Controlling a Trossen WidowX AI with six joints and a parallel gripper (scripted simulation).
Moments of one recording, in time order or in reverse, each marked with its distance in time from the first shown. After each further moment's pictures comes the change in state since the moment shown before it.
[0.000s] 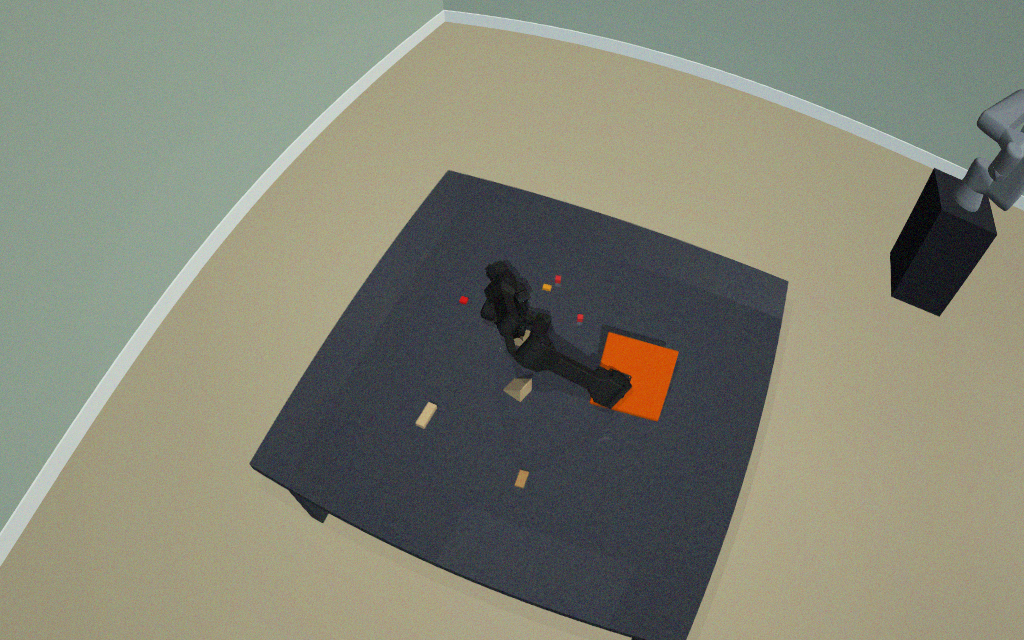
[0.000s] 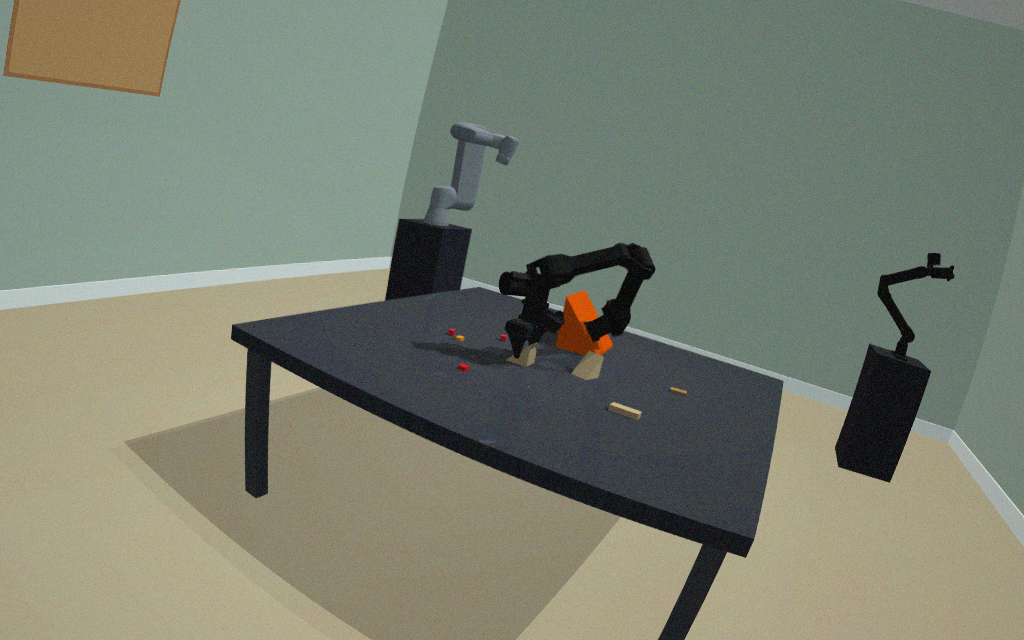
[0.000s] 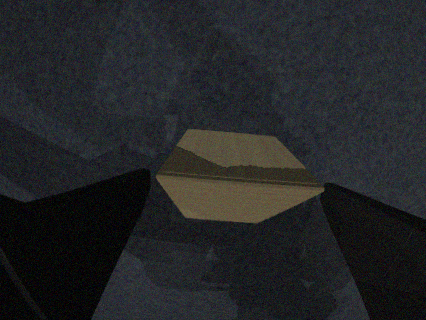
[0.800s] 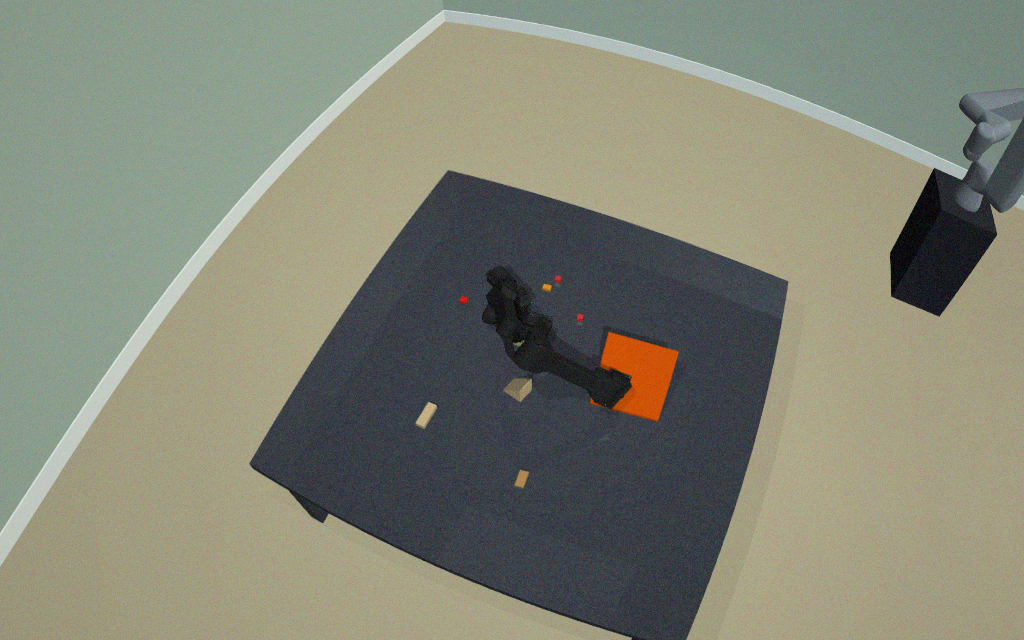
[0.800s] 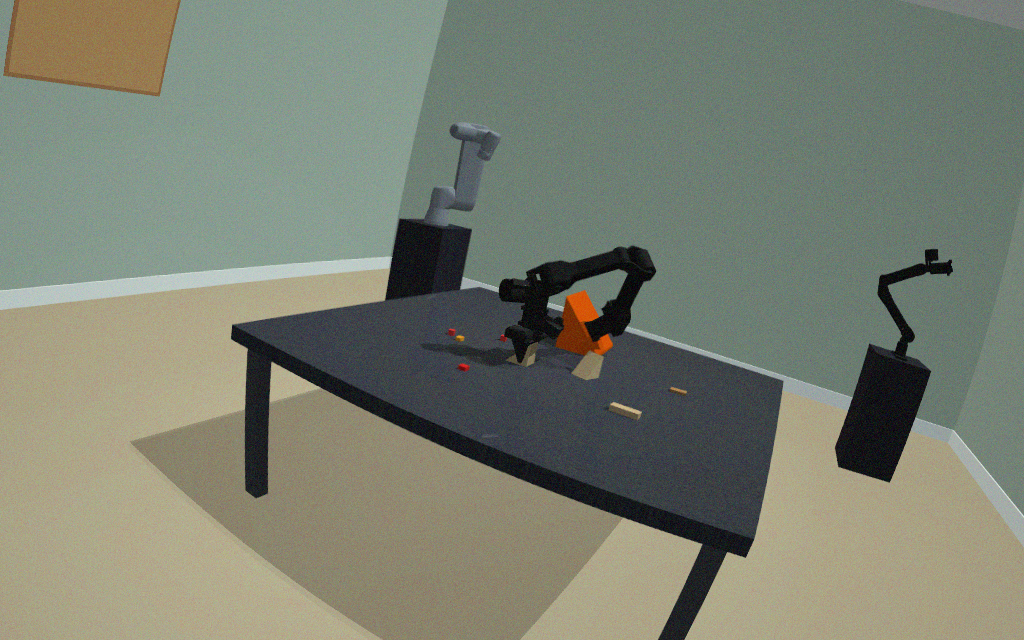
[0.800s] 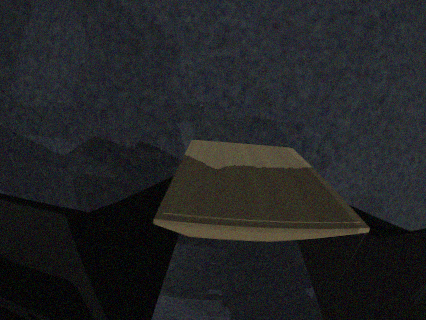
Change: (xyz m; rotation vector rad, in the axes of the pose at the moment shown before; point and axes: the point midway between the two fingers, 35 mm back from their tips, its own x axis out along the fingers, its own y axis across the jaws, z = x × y) arm 0.017 0.004 0.001 0.002 -0.004 0.001
